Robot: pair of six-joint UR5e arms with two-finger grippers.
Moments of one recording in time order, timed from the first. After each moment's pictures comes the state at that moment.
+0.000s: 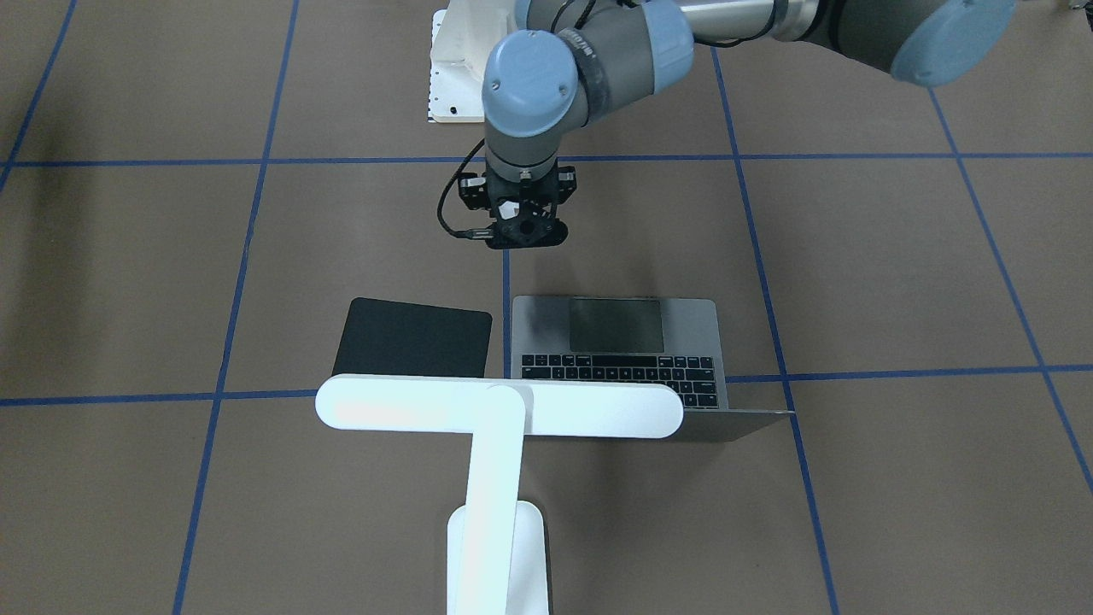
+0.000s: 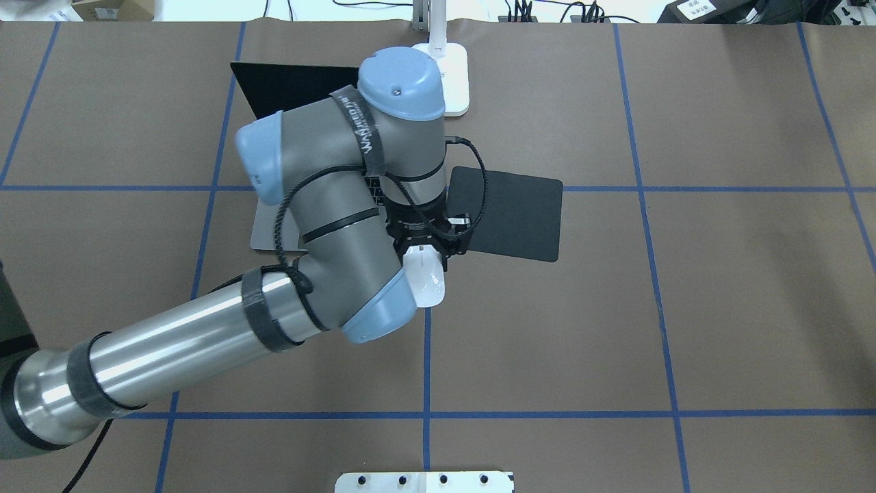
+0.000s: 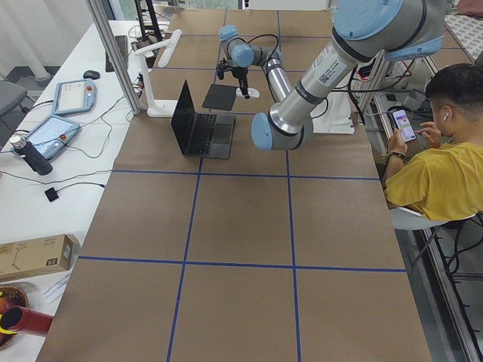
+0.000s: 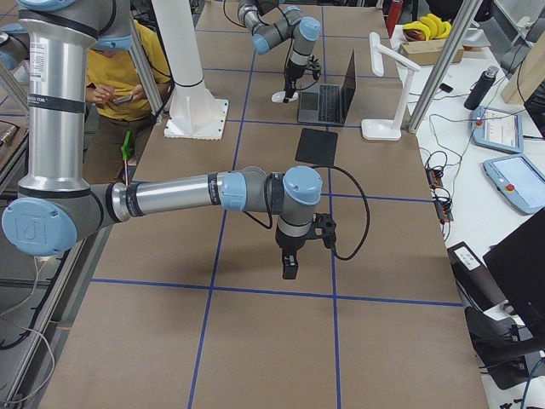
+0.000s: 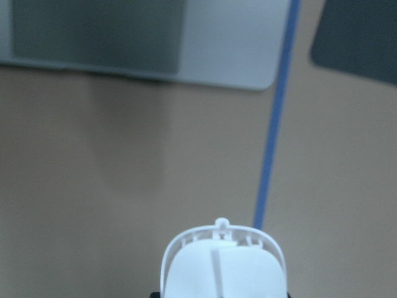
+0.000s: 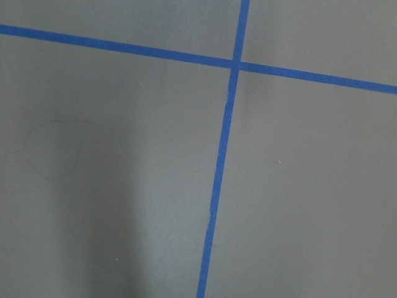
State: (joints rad) left arm -0.58 -2.59 -1.41 -1.36 -2.21 -1.17; right arm 1.50 -1.68 1.86 -1.78 2.24 -0.09
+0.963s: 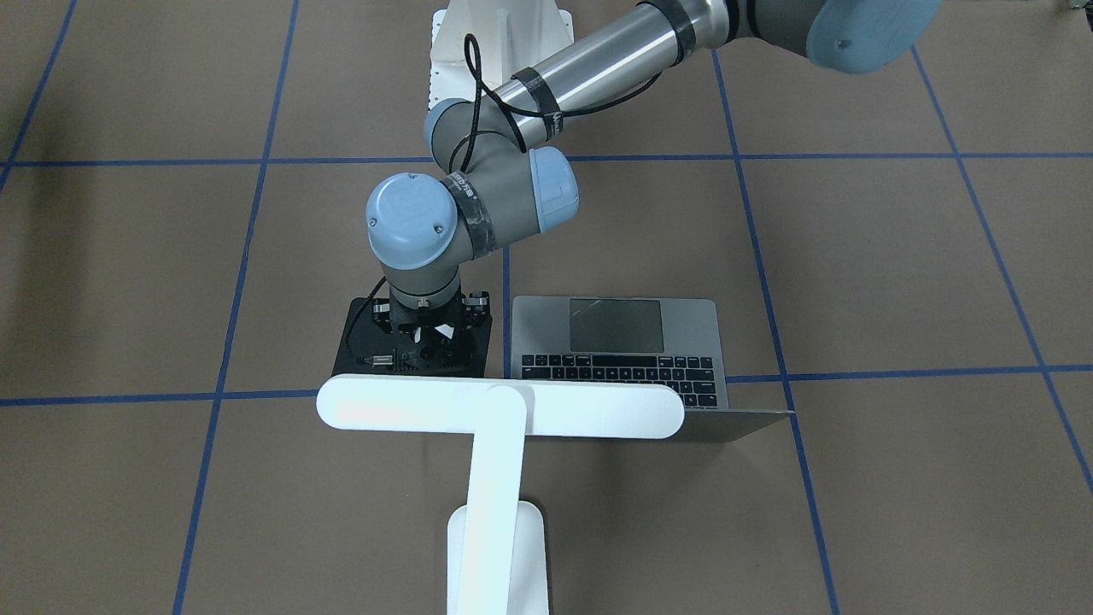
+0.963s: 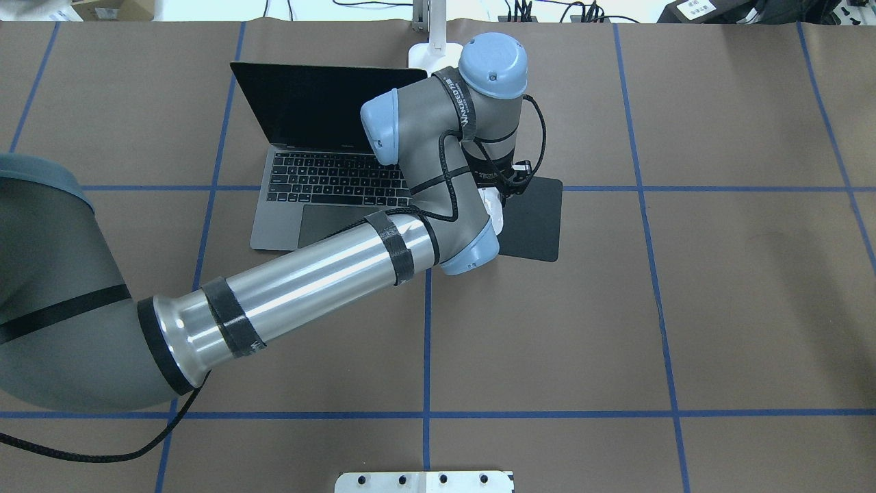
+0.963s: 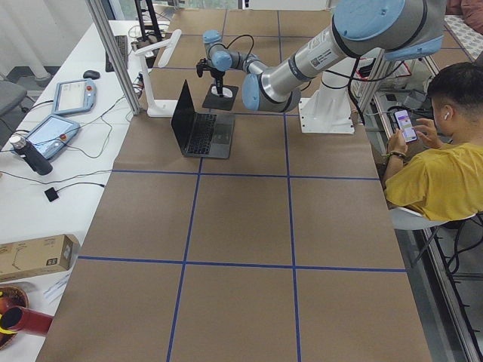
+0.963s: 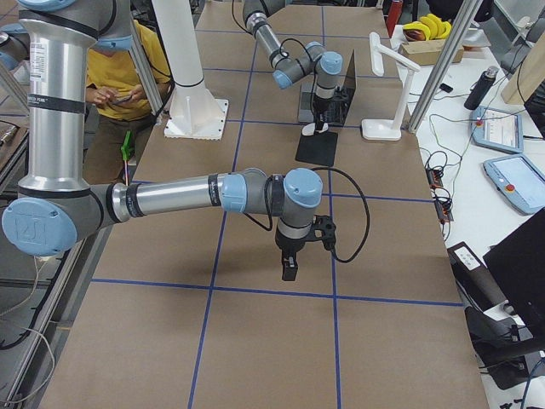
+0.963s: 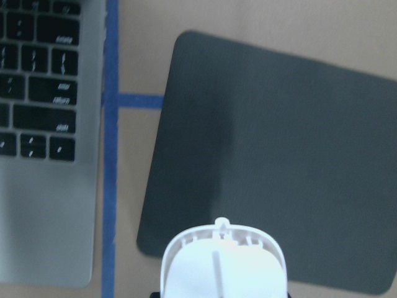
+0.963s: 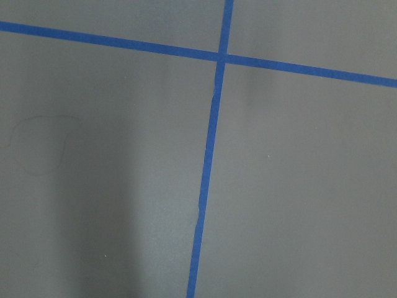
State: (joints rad) left arm -0.59 -2.88 -0.75 -1.84 -2.04 -1.21; right arm 1.50 -1.68 1.85 -1.78 2.25 -0.09
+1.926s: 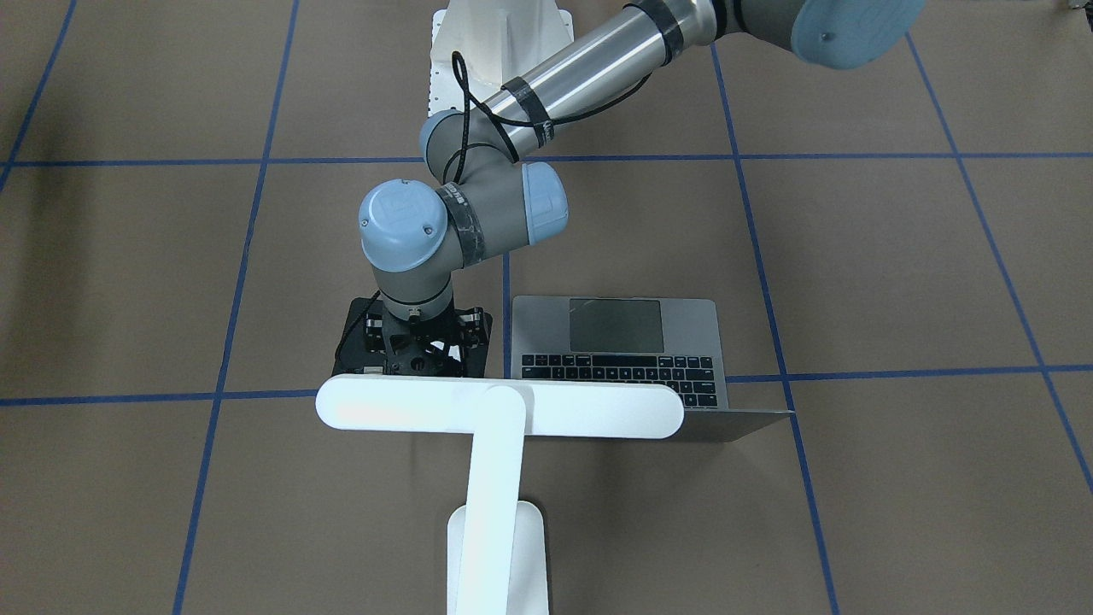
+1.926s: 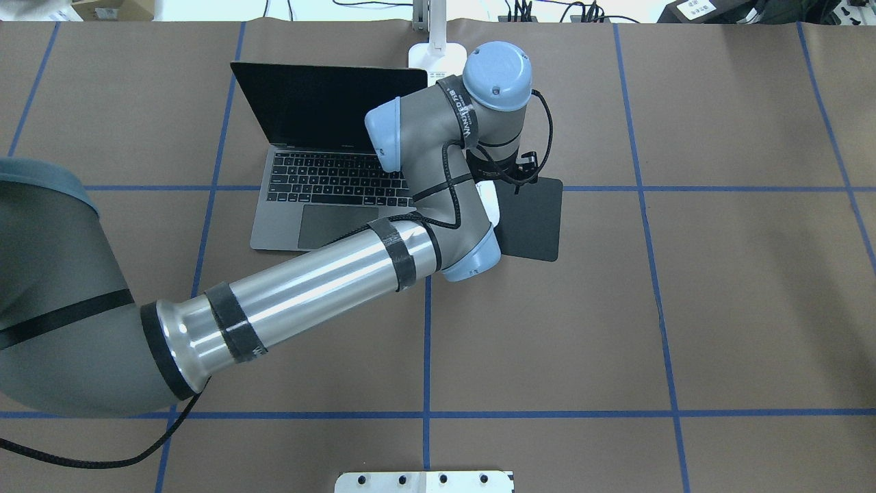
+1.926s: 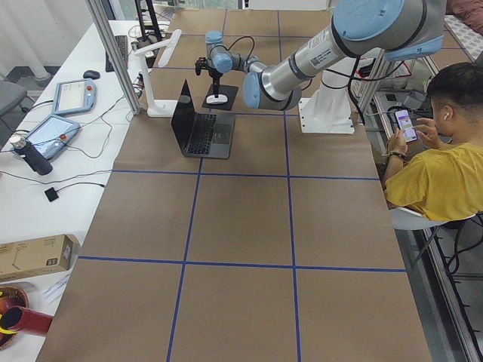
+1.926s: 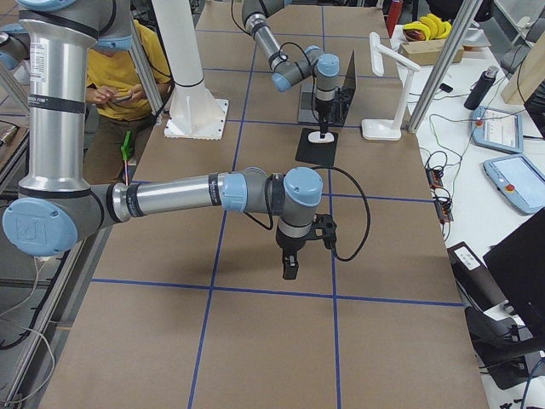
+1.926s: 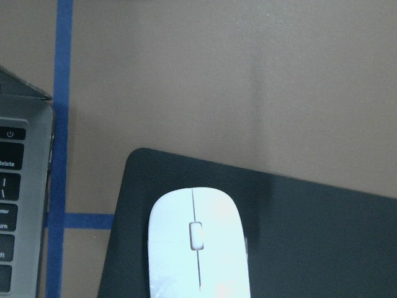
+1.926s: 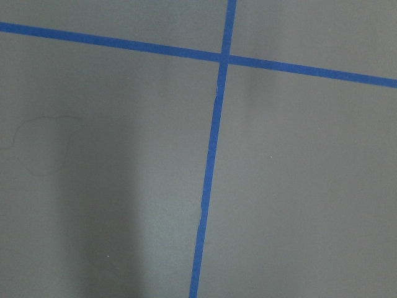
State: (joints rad) left arm -0.58 -2.85 -0.81 -1.88 -1.96 -1.21; right arm 1.50 -1.68 1.85 -1.78 2.25 -0.09
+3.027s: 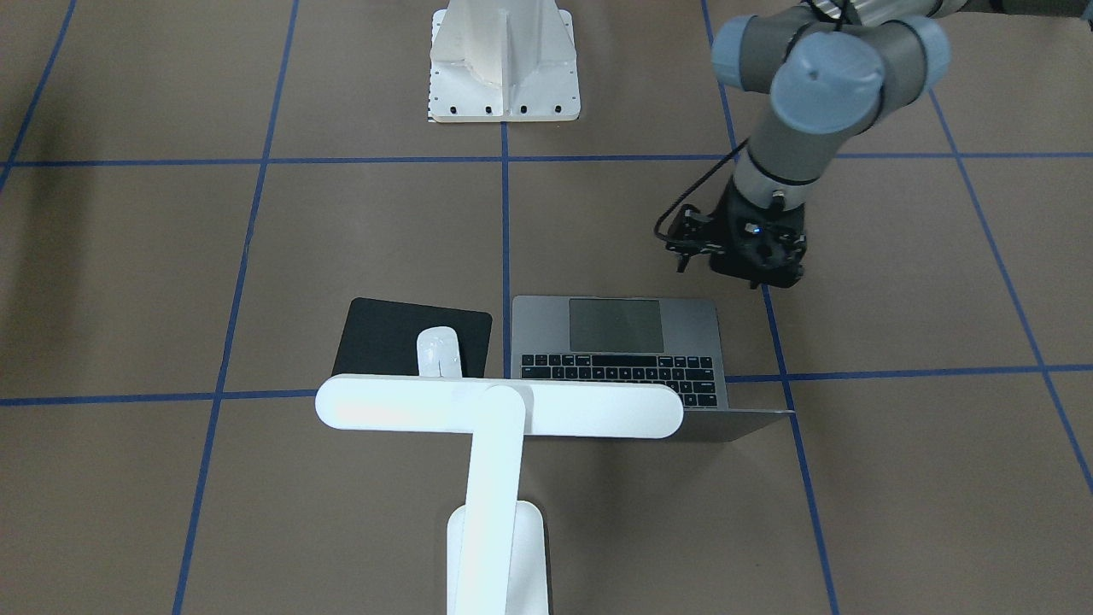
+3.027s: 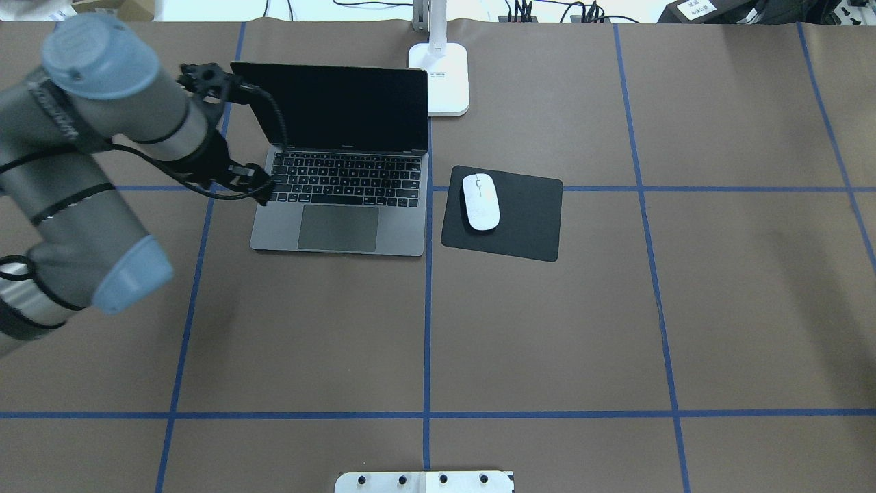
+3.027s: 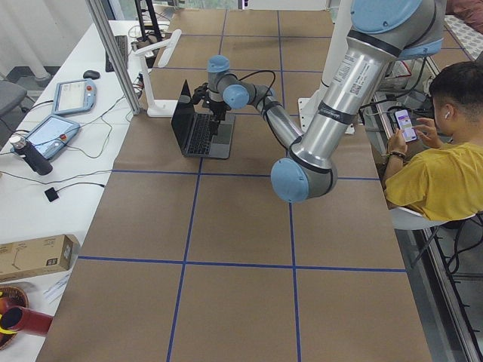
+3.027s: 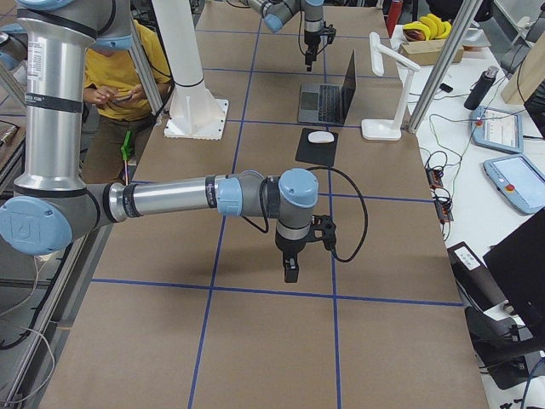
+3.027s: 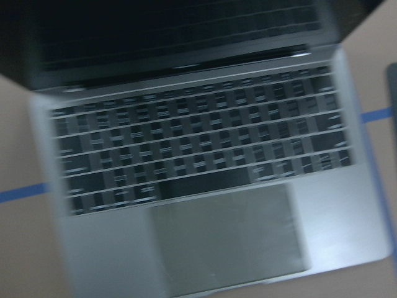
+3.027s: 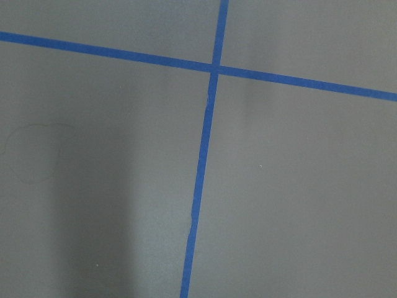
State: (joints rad) left arm -0.87 -1.96 -1.87 -1.55 -2.09 -0.60; right arm 1.52 -1.70 1.85 -1.69 2.24 -0.08
